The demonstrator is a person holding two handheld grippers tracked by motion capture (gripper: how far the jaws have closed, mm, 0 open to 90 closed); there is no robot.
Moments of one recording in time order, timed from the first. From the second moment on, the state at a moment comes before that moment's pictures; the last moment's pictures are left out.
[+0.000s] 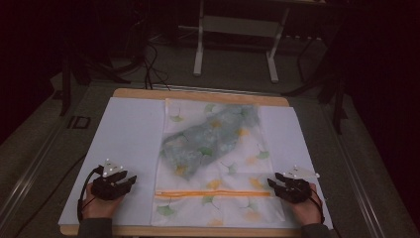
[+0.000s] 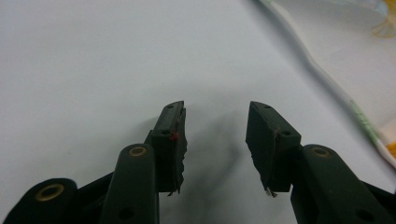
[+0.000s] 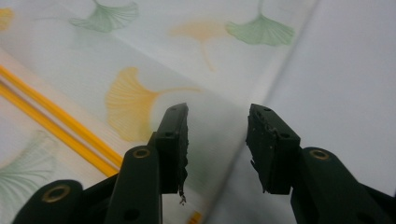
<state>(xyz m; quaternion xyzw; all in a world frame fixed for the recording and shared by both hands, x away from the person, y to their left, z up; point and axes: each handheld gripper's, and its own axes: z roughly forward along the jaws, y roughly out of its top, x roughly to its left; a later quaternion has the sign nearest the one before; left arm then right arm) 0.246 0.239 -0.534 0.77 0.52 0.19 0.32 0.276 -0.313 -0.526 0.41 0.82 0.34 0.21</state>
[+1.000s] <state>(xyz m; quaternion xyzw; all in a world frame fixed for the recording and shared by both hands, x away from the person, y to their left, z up) 0.241 0.235 -0.533 0.79 0.49 0.17 0.32 0.291 -0.212 -0.508 0.26 0.89 0.35 0.11</state>
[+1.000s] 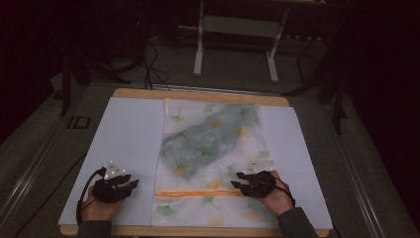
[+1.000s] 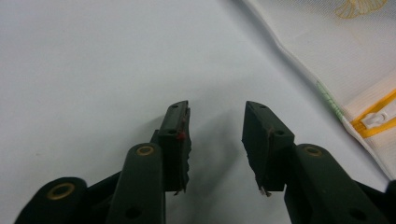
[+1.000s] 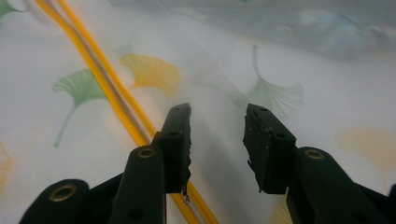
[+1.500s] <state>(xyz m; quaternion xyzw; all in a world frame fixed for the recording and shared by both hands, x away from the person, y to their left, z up) 0.240 0.233 -0.532 0.80 0.48 0.17 0.33 0.290 -0.164 -0.507 0.20 0.91 0.35 0.09</state>
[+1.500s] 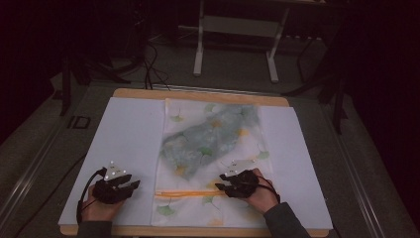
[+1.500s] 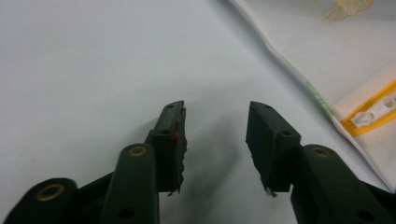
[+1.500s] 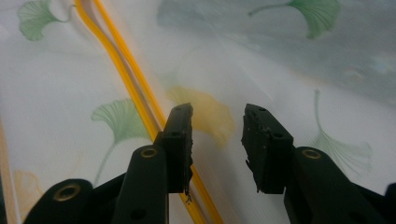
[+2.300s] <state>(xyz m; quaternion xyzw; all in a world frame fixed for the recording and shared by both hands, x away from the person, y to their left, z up) 0.241 0.231 -0.530 0.80 0.47 0.17 0.32 0.286 -0.107 -0.511 0.14 0.92 0.35 0.07</state>
